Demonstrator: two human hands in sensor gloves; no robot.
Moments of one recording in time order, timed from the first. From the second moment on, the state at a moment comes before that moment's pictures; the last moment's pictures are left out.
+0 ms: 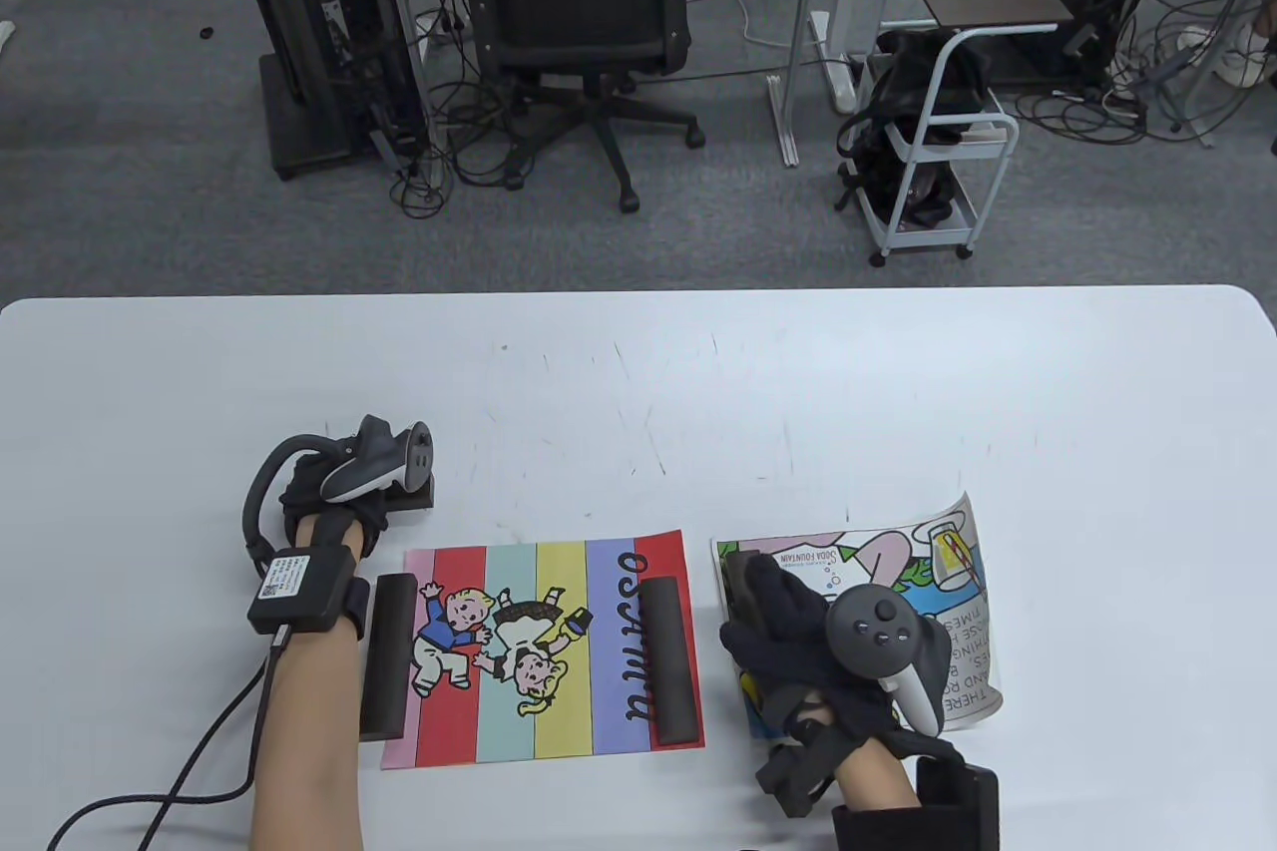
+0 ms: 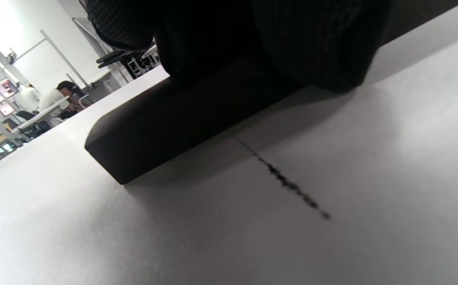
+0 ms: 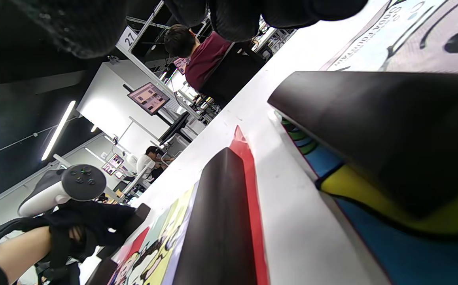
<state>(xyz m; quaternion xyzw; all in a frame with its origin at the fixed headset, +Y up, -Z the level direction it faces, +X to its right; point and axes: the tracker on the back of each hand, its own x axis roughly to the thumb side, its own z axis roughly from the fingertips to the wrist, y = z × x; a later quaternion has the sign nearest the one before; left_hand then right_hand) -0.301 -0.769 -0.480 -0.15 0.01 -0.21 0.97 0.151 -0.741 -0.296 0.07 0.03 0.90 0.42</state>
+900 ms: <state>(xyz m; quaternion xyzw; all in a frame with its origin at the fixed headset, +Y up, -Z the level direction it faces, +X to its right) -0.212 -0.655 -0.340 -0.02 -0.17 0.44 0.88 0.094 -0.644 -0.274 0.18 -0.16 0.93 0.27</state>
